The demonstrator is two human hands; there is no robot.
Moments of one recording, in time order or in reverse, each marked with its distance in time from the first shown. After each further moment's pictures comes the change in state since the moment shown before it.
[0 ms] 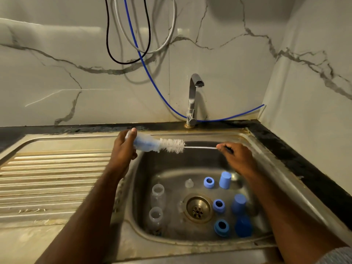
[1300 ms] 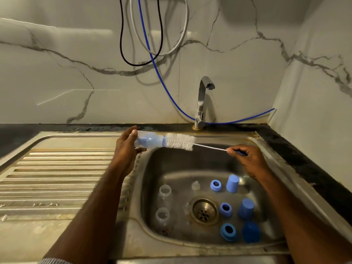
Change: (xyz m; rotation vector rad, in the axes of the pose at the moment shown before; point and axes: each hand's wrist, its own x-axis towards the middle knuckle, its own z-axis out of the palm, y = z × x) left_hand 0.010 -0.001 -0.017 -0.238 0.042 -0.082; right_hand -0.002 -0.003 -0.010 0.330 -0.022 0.016
